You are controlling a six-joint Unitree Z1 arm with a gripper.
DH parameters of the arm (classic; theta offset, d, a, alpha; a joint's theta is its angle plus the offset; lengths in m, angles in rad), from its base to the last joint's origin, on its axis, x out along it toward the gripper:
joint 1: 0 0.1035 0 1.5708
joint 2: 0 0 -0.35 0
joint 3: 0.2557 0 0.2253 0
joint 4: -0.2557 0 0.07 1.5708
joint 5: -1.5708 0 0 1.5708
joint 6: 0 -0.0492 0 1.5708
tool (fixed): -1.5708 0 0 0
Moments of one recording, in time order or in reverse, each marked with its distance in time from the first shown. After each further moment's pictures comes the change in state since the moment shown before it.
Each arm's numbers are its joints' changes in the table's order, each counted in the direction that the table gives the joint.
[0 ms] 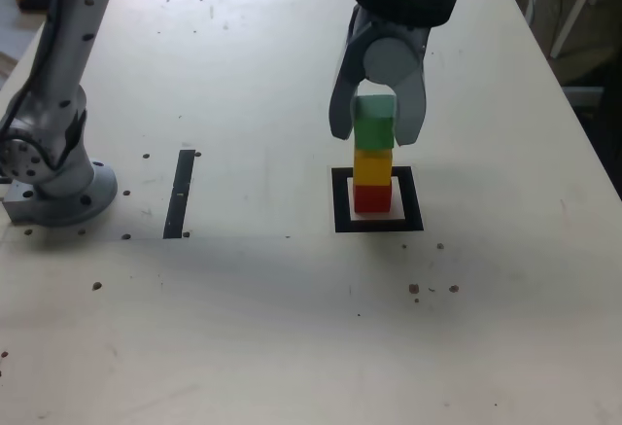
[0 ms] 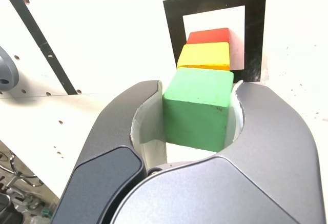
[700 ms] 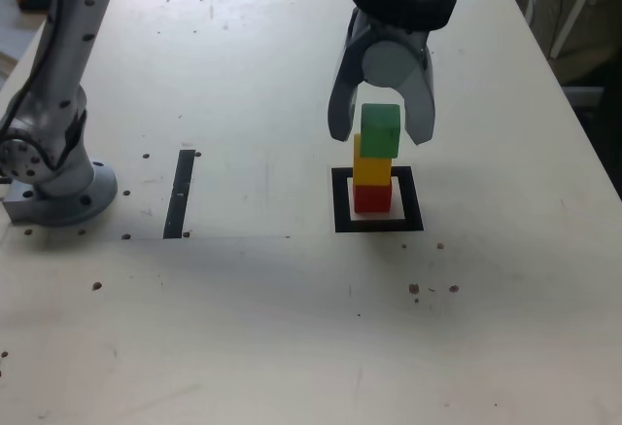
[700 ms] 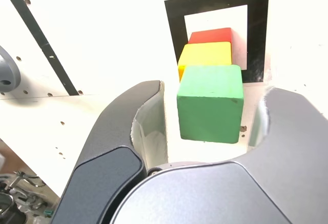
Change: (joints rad) arm -0.003 -0.002 -0.010 0.000 -0.008 -0.003
